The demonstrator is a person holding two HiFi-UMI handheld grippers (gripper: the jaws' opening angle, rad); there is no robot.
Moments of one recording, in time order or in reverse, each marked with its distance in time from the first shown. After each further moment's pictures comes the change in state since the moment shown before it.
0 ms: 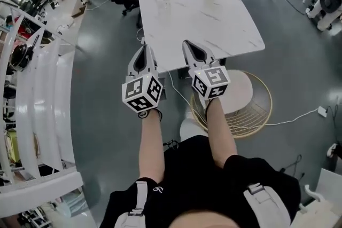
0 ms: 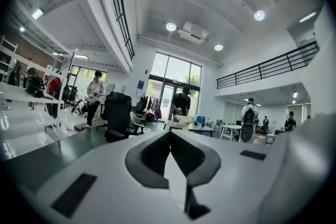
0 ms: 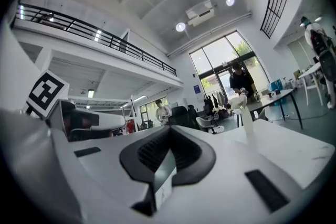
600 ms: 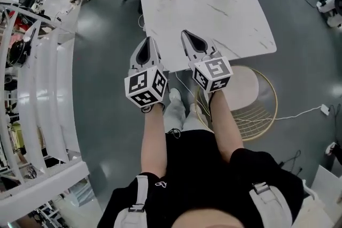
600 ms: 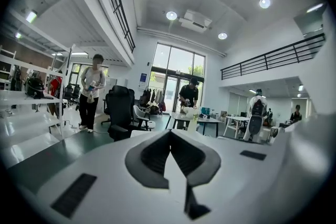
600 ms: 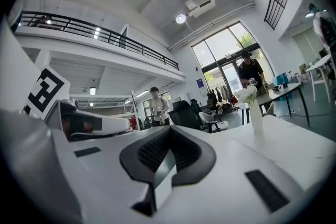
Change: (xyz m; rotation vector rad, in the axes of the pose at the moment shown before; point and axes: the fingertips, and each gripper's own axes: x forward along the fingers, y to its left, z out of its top) left arm 0.080 0.033 -0.012 0.014 0.093 0.047; right arm 0.088 -0.024 -0.013 0.003 0.063 0.047
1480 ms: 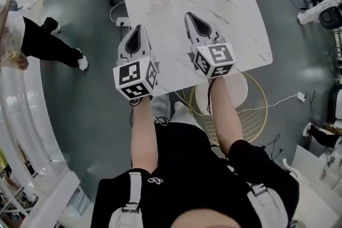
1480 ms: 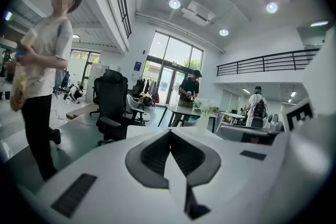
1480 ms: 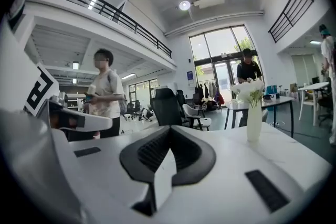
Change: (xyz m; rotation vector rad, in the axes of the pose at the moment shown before) left arm 0.160 0.092 -0.024 -0.029 0.097 -0.111; right arm 0.148 -0.095 -0.029 -0.134 0.122 -0.181
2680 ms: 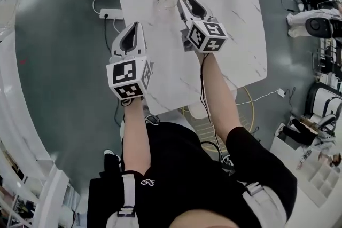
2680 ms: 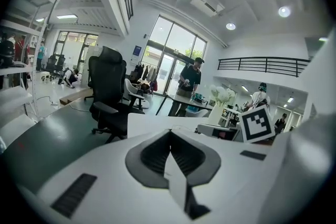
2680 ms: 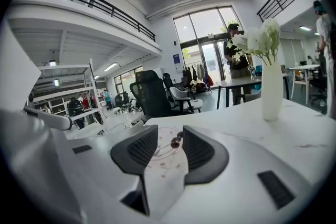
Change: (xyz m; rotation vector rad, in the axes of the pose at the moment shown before) left arm 0.109 0.072 -0.040 -0.068 0.141 -0.059; right arm 0.171 -0.080 -0.088 0.129 0.181 -0.110
